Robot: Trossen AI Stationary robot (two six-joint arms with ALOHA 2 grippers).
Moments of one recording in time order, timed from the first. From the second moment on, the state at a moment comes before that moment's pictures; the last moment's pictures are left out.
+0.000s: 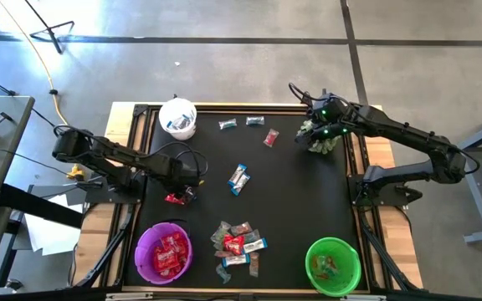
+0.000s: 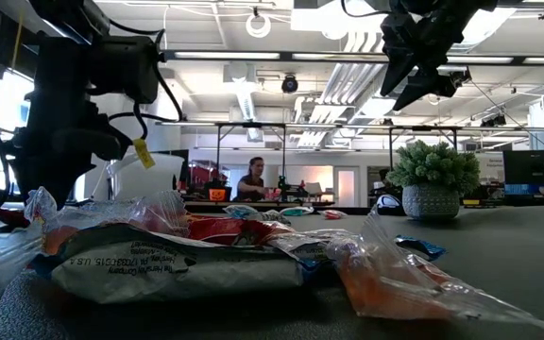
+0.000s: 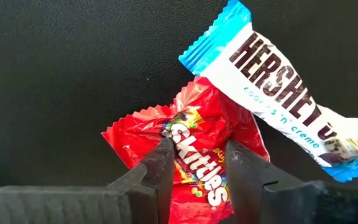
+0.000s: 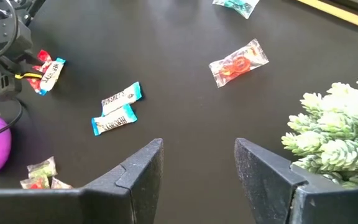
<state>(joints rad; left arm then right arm) -0.02 1.46 0.63 -0.79 -0.01 -1.05 -0.51 1.13 1.05 -0.83 -0.15 0.49</state>
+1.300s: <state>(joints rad) -0.02 1.42 0.66 -0.81 0.00 -1.07 -0.51 1.13 1.05 -0.80 -0.11 0.50</state>
